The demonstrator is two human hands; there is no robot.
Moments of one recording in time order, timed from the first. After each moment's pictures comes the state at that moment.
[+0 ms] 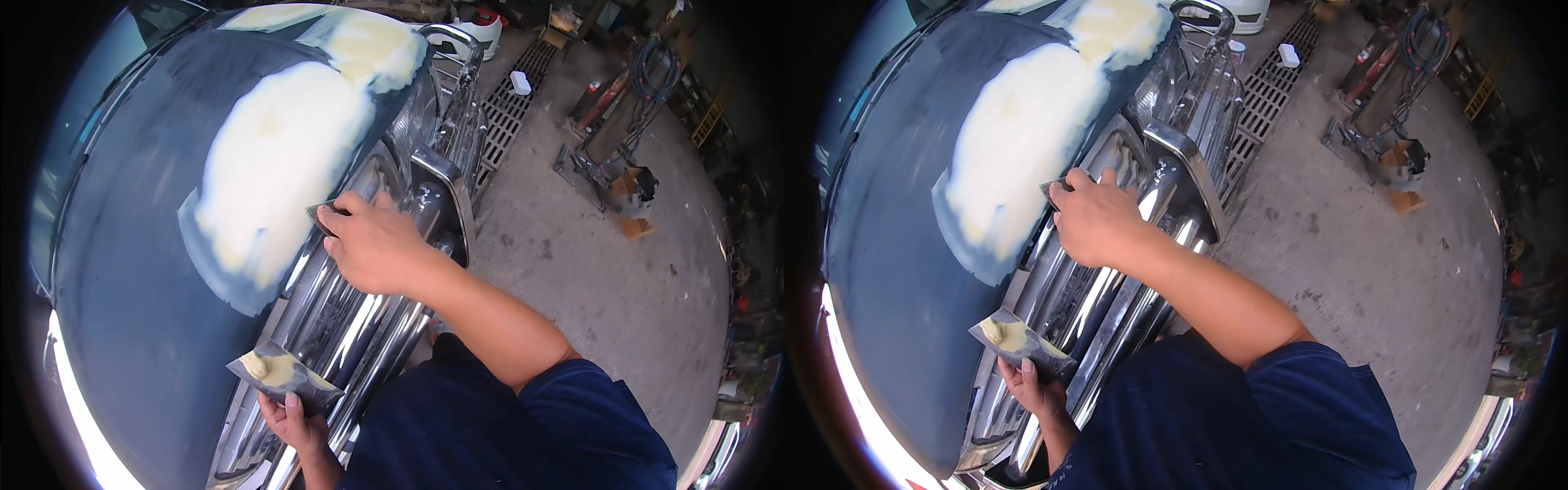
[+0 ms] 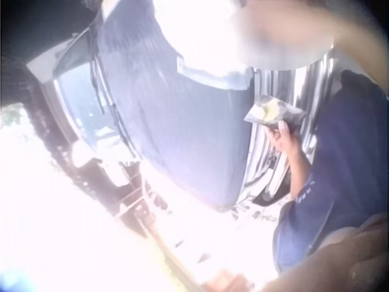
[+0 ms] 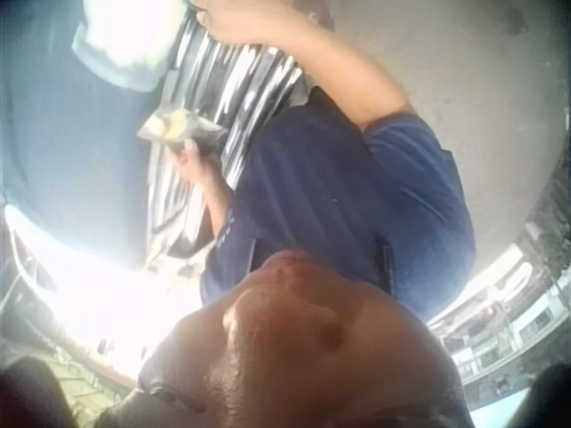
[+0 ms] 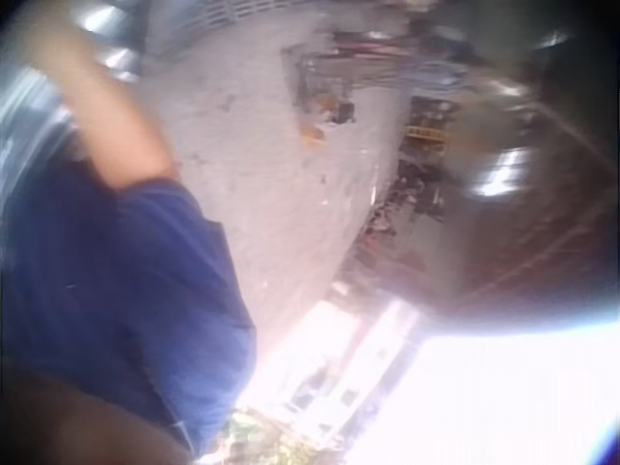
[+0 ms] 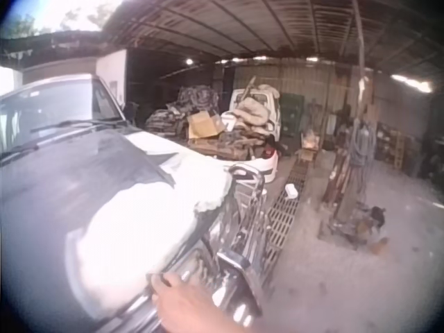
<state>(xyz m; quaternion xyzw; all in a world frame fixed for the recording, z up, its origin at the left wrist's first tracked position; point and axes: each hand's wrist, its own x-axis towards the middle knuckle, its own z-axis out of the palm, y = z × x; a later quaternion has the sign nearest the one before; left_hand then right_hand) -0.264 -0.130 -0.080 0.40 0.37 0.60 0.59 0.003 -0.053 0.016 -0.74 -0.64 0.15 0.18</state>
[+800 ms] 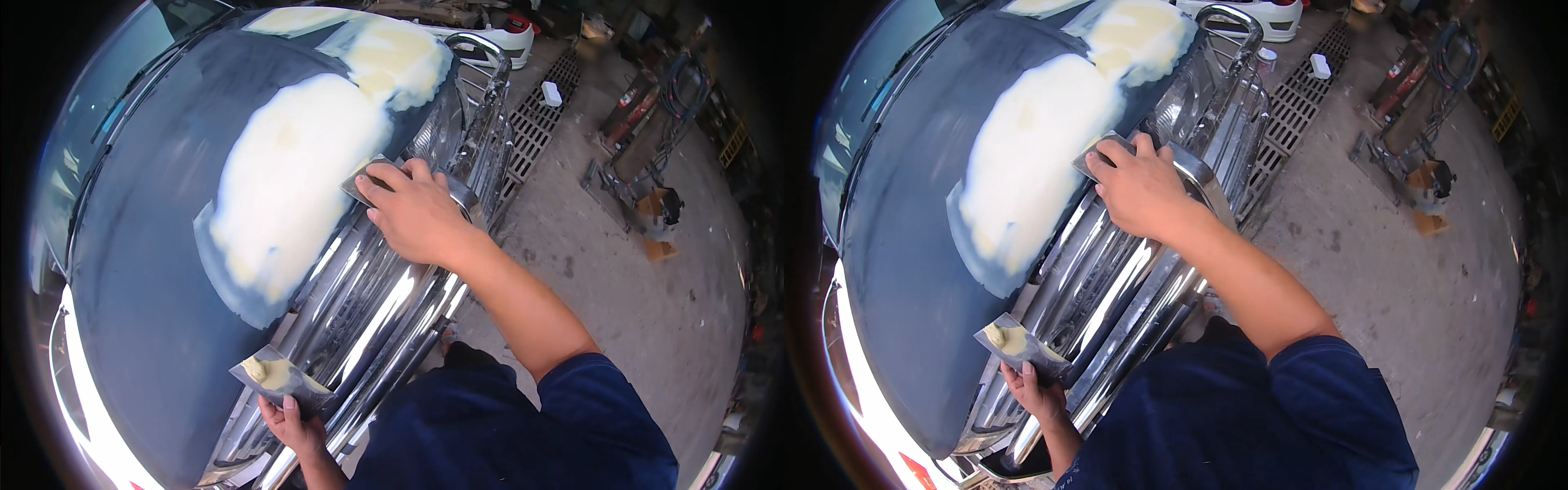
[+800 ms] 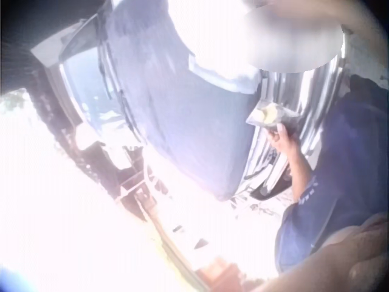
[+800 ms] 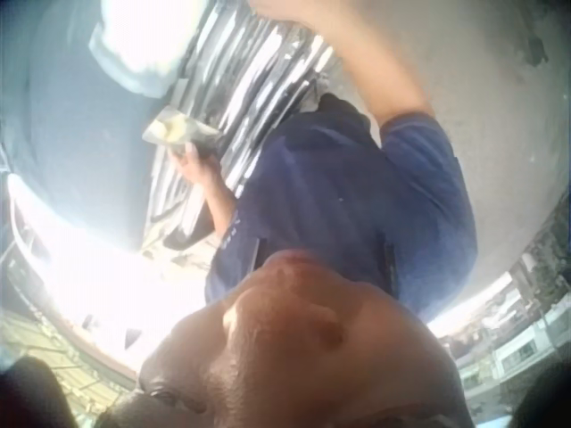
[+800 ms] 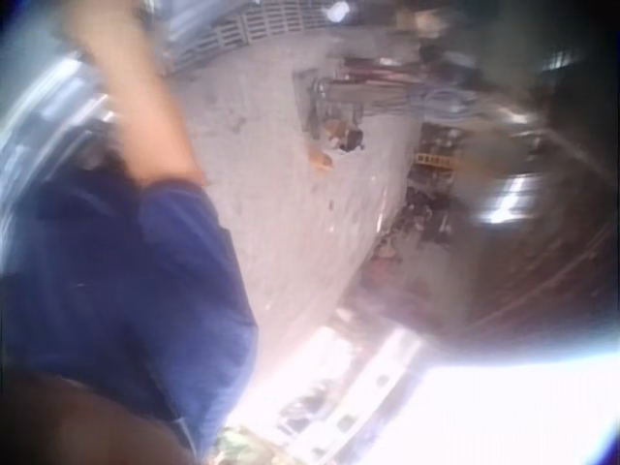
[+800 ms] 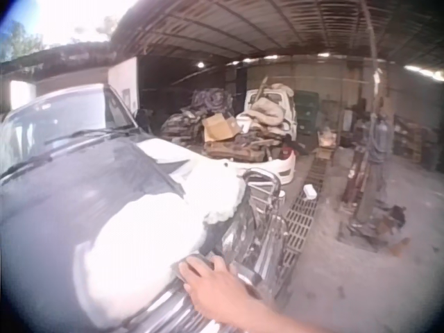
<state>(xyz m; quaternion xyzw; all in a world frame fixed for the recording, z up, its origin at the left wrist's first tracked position) -0.258 -0.129 -0.081 0.40 0.40 0.62 0.54 0.075 -0.029 0.002 -0.70 -0.69 0.02 0.19</state>
